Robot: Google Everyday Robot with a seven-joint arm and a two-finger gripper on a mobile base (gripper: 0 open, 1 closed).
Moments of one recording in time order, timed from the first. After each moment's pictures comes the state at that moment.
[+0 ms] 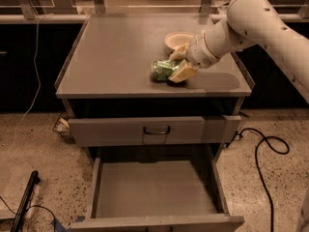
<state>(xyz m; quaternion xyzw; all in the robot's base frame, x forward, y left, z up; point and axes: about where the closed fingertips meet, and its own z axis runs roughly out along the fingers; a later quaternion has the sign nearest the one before) 0.689 -0.075 0.842 -0.68 0.64 0.09 0.36</state>
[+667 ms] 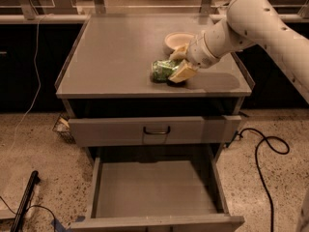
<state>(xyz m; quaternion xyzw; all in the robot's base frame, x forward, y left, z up) 0.689 -0.075 0.842 -0.68 0.64 0.09 0.36</state>
